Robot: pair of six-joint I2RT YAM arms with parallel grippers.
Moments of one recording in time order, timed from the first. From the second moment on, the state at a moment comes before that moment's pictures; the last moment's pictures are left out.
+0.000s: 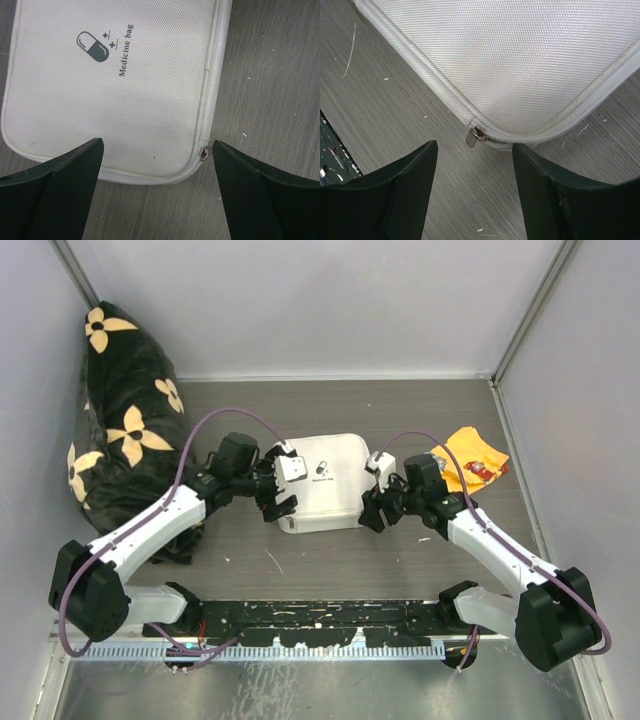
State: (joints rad) left arm -0.56 1.26 0.95 -0.41 0.50 0.59; right arm 0.40 1.10 0.66 -0.32 -0.50 -0.19
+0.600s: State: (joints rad) left arm -0.68 1.39 0.95 -0.32 0.42 0.59; right arm 0.46 1.19 0.67 -0.17 -0.22 -0.11
